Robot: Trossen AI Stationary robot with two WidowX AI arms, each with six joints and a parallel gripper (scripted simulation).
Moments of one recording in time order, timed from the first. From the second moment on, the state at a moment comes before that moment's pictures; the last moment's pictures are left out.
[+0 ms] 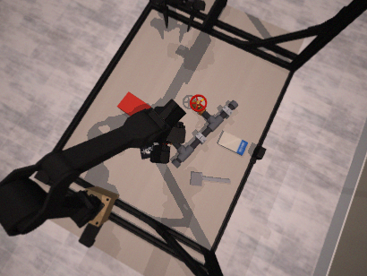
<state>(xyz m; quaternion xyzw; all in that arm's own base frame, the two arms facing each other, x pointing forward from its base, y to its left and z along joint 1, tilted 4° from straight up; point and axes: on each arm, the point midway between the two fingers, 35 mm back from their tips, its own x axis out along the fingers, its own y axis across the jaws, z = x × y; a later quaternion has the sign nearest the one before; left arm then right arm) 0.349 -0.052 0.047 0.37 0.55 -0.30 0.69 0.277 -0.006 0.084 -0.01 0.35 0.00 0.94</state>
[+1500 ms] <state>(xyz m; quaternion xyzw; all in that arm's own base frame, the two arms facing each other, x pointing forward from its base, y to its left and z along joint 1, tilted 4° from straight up) 0.349 -0.052 0.047 -0.27 0.59 0.21 0.73 0.277 -0.006 0.084 -0.01 0.35 0.00 0.94</state>
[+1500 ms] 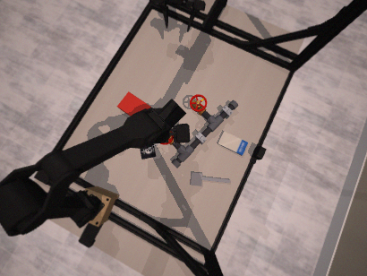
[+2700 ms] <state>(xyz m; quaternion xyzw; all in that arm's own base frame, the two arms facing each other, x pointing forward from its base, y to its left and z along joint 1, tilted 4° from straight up) 0.349 -0.052 0.047 0.31 0.57 -0.25 0.72 0.277 -0.006 0.084 -0.01 0.35 0.00 0.94</state>
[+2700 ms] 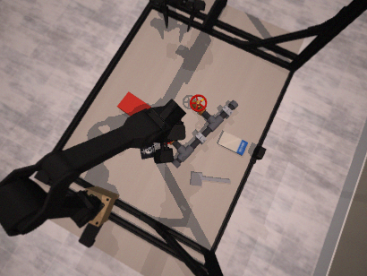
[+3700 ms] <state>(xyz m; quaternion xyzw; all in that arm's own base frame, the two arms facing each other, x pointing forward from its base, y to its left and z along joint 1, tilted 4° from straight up) 0.349 -0.052 0.047 0.37 0.55 -0.30 0.69 0.277 -0.006 0.084 -0.01 0.35 0.00 0.94</state>
